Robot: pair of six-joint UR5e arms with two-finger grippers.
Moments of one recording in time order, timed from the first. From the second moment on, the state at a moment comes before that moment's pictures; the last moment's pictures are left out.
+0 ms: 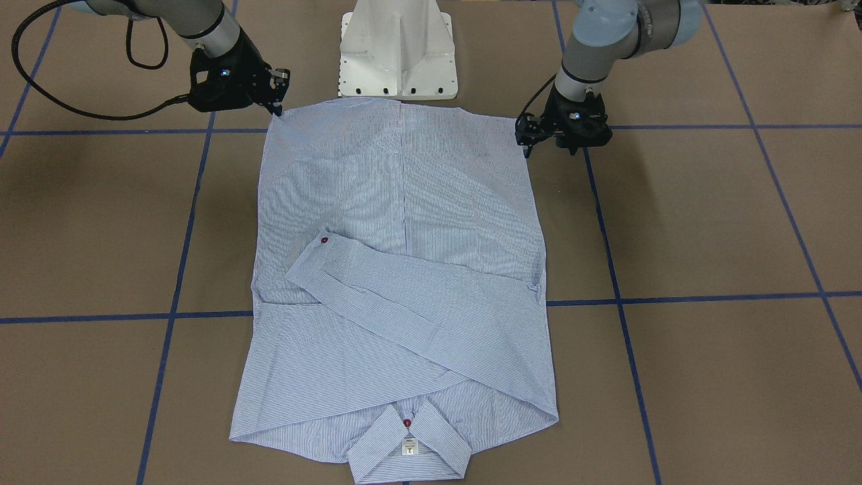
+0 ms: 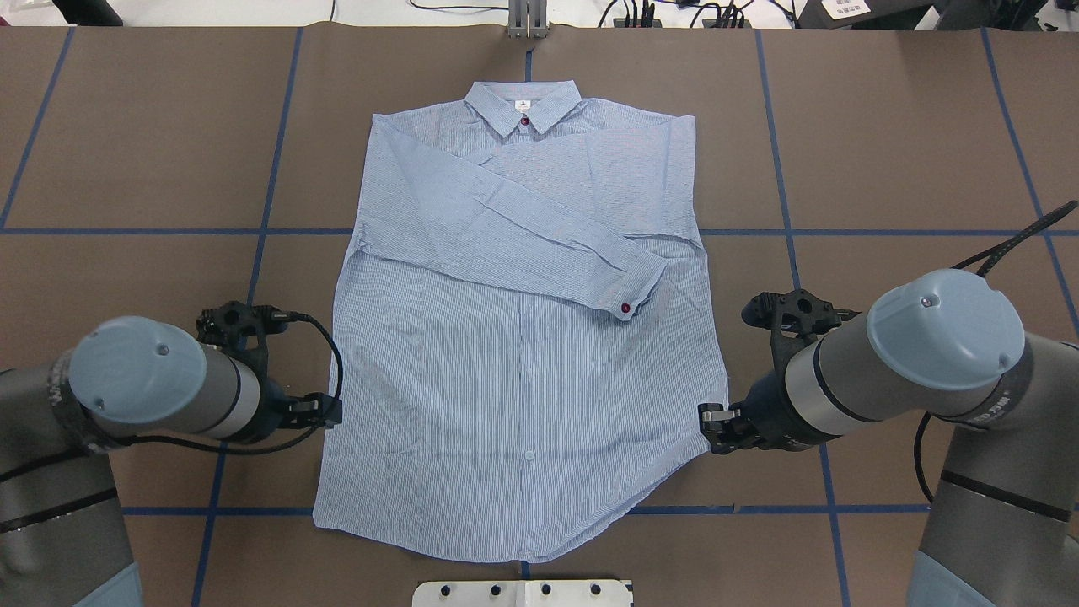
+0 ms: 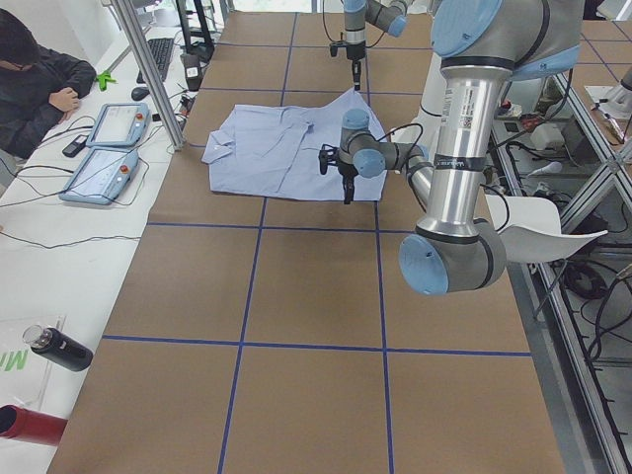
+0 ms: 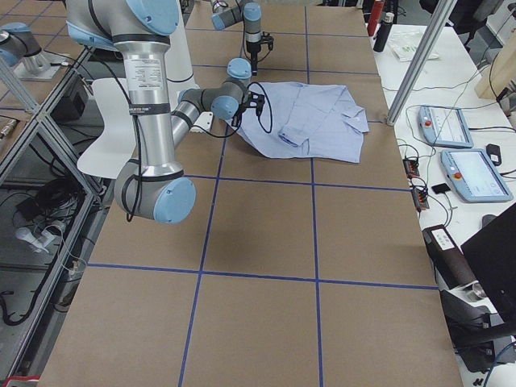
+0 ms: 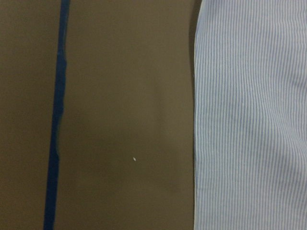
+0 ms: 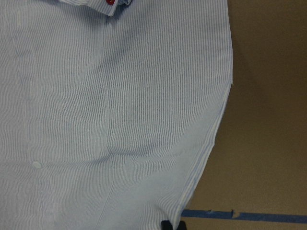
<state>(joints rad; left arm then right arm) -0.40 -1.72 -2.04 -1.74 -1.83 -1.39 0.47 -1.43 2.18 -1.42 2.06 1.36</state>
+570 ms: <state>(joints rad) -0.24 -1.73 -2.04 -1.75 -1.82 -1.62 0.47 -1.43 2.19 -1.42 2.06 1.36</state>
